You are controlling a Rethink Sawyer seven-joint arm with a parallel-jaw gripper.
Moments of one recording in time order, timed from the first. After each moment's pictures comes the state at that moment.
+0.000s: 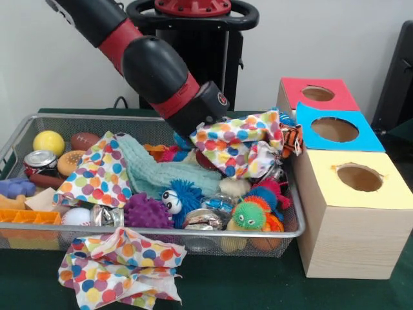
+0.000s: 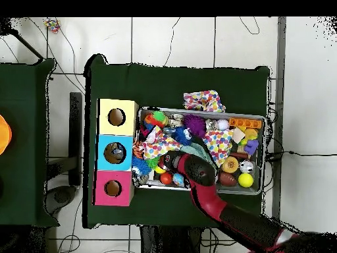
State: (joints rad) arm -0.95 -0.18 0.63 2.12 0.51 0.00 2.39
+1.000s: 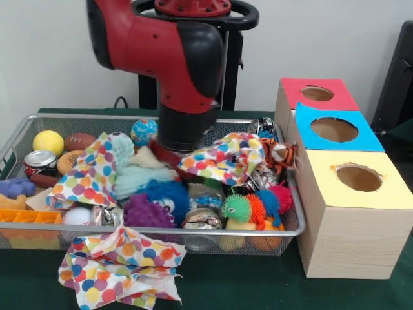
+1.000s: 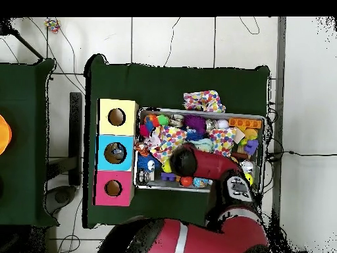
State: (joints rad) arm -0.28 -0.35 -0.12 1.61 -0.16 0.17 2.37
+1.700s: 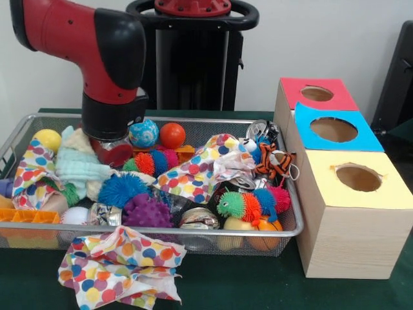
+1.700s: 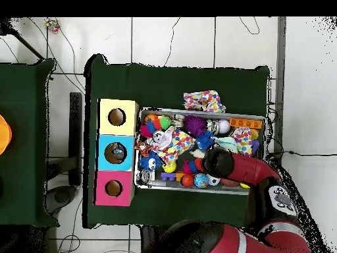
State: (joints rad) arm -0.45 -0.38 -0.12 1.55 -0.24 0.31 2.37
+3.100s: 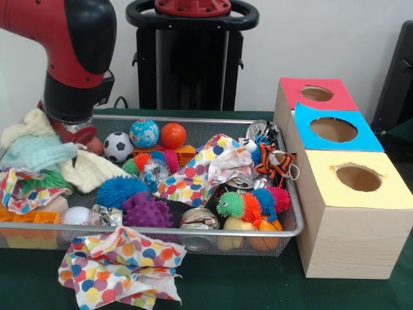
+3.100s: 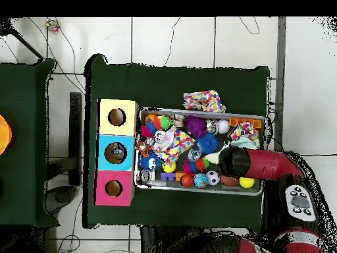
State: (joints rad) arm -0.49 -0.44 -0.12 1.45 -0.48 0.52 2.37
